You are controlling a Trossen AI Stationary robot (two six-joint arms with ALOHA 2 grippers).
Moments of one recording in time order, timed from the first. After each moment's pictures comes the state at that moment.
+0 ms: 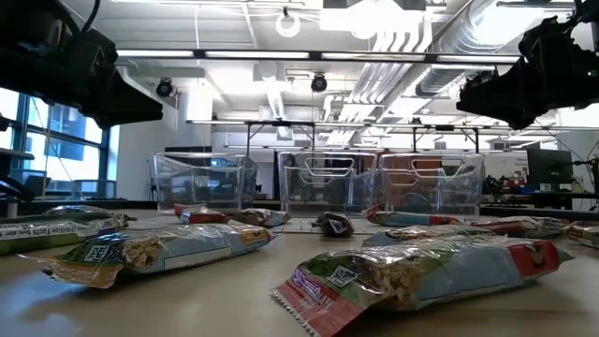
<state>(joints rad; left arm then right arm) 0.17 0.09 0.09 -0.14 -0.23 -0.14 0.12 0.13 0.01 0.08 0.50 0.09</state>
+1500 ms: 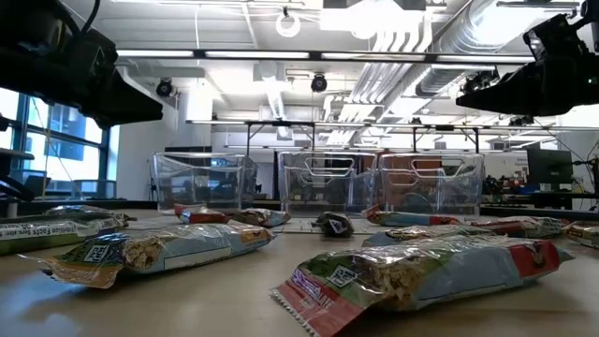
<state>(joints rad) 0.17 0.09 0.09 -0.14 -0.23 -0.14 0.12 0.13 0.01 0.08 0.50 -0.24</state>
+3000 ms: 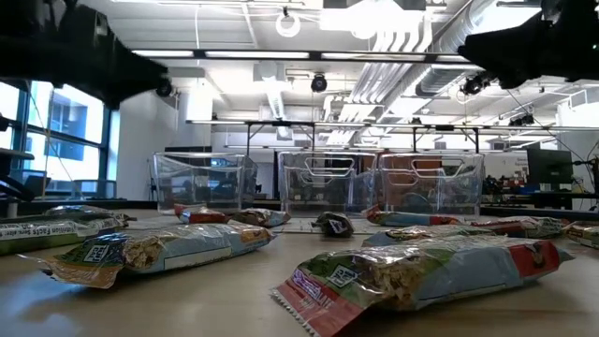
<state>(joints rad) 0.17 0.09 0.09 0.11 -0.22 -0.12 0.12 0.19 0.01 0.44 0.36 -0.23</state>
